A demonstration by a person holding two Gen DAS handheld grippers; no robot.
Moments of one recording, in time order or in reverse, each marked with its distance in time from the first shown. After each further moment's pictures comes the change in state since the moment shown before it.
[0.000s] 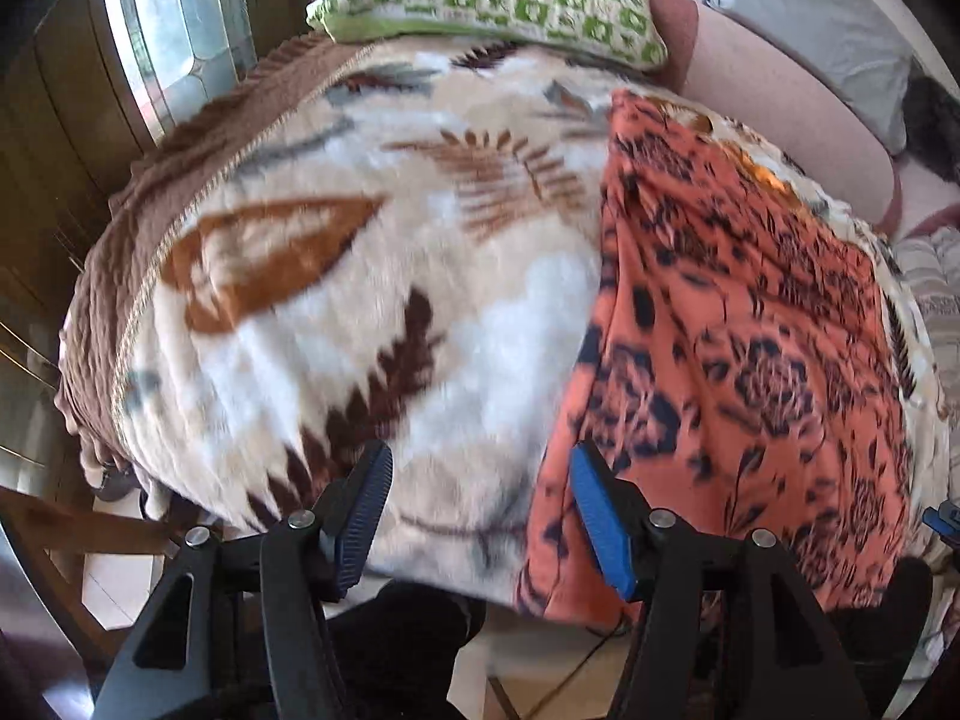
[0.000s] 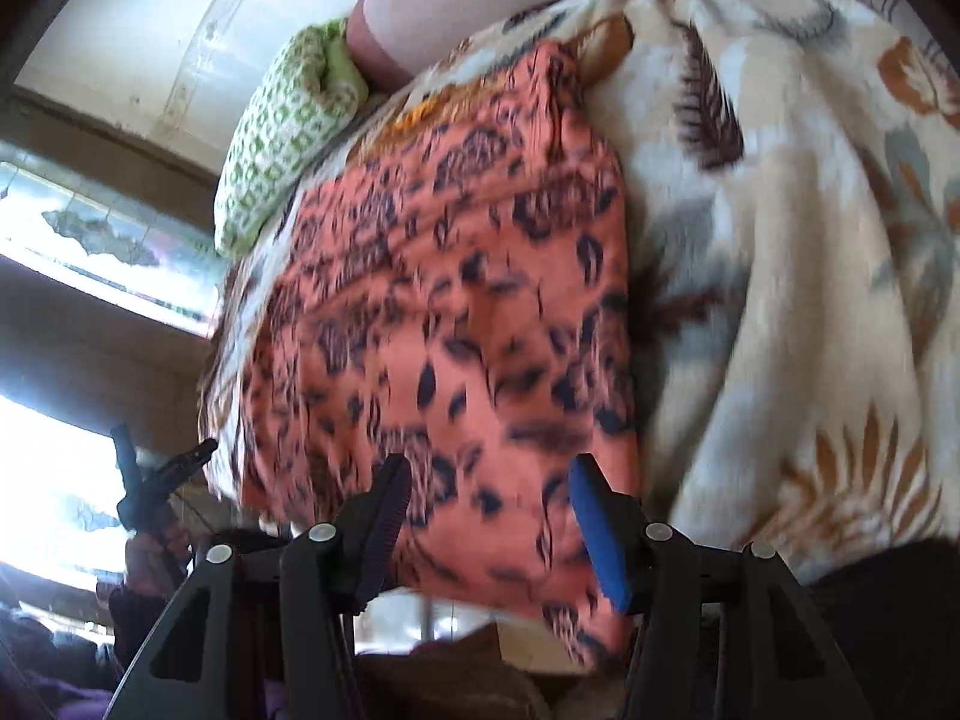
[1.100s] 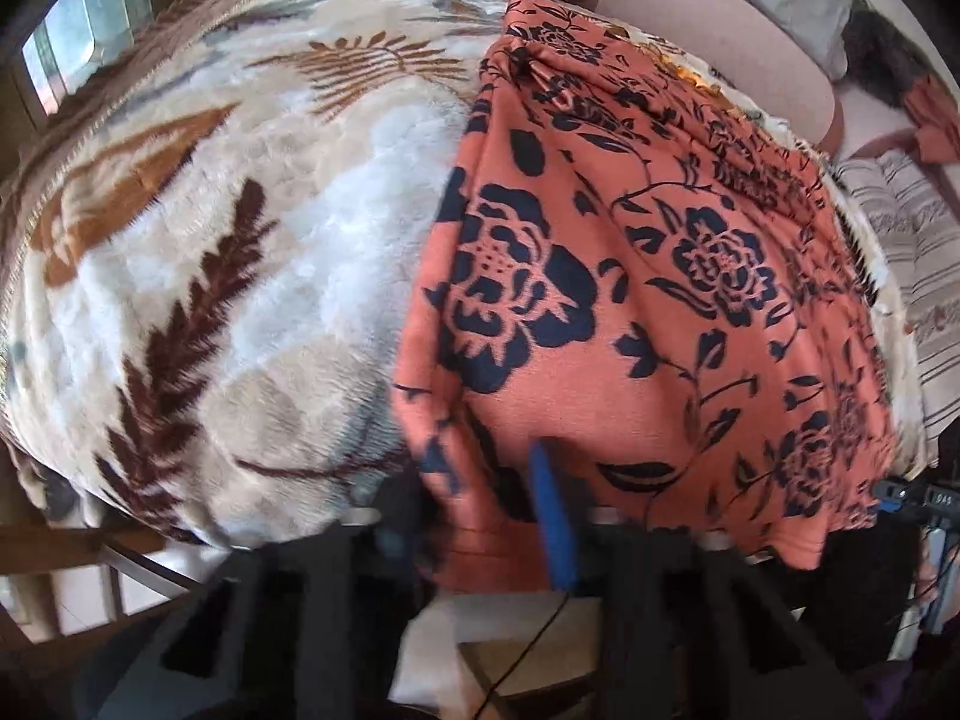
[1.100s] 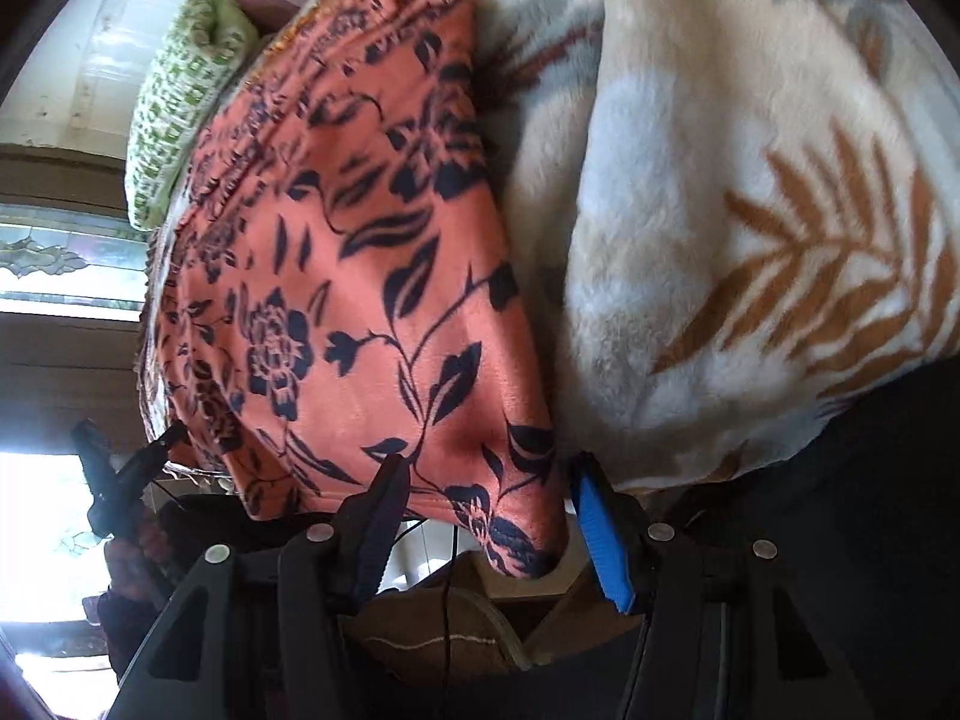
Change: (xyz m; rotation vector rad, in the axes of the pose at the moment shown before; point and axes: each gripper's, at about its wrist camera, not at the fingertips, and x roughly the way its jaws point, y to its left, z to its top) left arm 0.044 -0.042 -0.022 0.114 0.115 -0.160; right arm 0.048 -0.043 -0.052 0.171 0.162 -0.111
